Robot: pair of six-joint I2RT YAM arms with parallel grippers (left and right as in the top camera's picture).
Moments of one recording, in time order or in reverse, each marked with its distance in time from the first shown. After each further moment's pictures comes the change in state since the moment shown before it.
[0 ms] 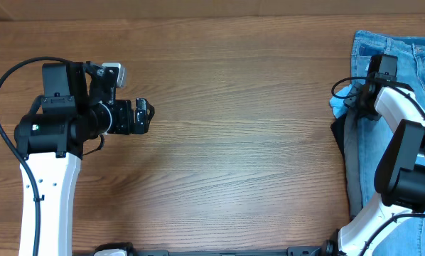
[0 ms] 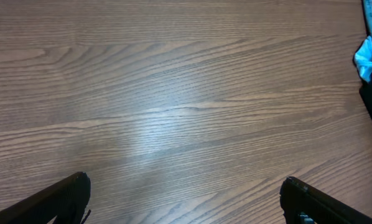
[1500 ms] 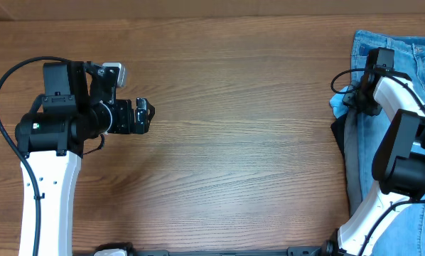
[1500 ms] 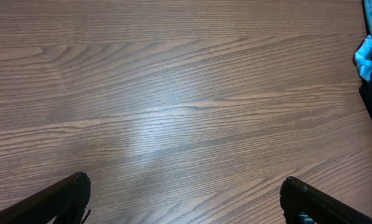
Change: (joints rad) left arm 0.000 0.006 0.000 0.000 0.003 0.000; right arm 0.006 0.107 0.144 -0.125 -0.006 -0.101
